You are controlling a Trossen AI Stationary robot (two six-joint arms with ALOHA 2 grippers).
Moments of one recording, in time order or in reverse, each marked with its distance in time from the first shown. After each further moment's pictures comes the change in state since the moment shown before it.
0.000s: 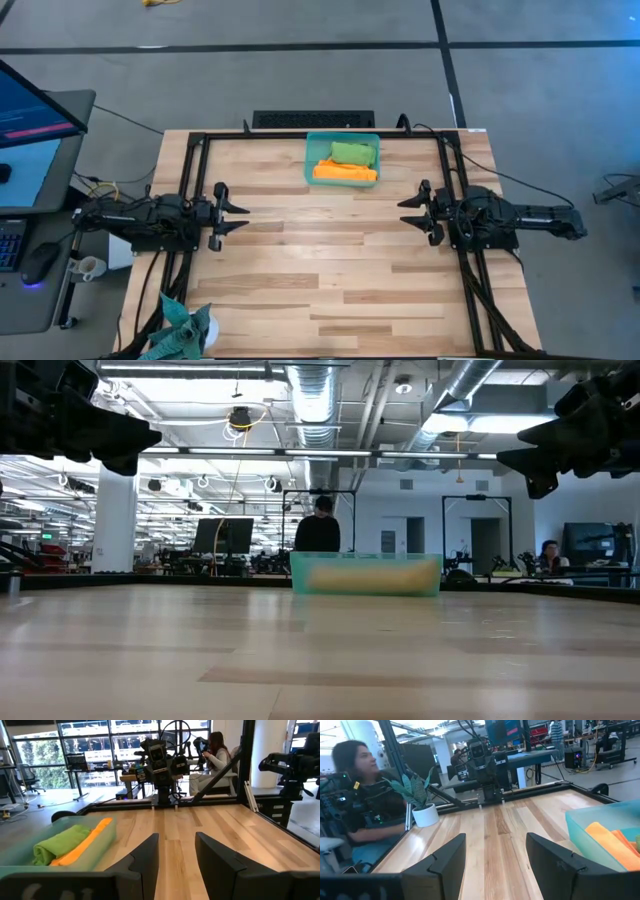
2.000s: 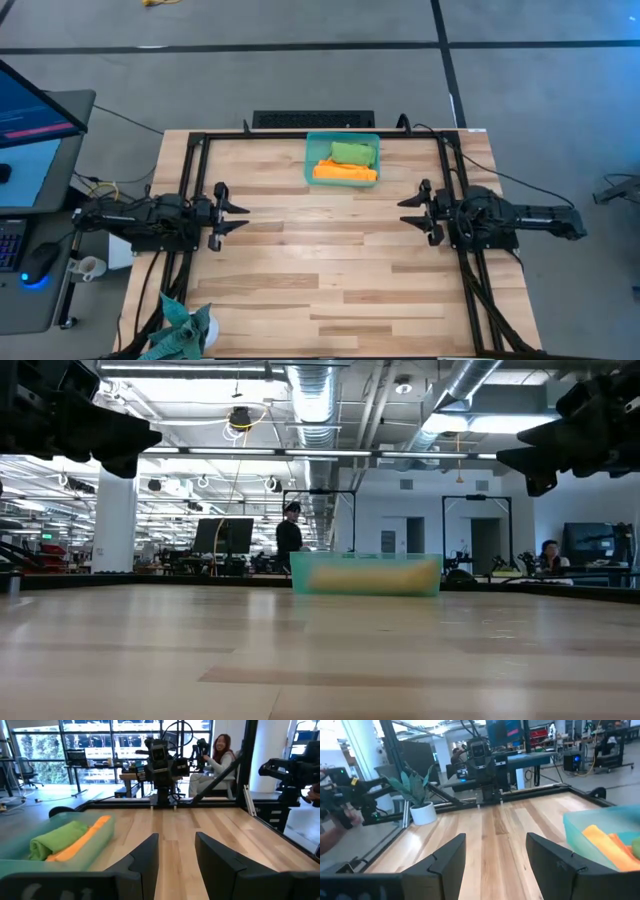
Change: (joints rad) left arm 0.000 0.000 0.002 0.004 -0.003 -0.047; right arm -0.002 0.000 0.001 0.001 0.001 -0.040
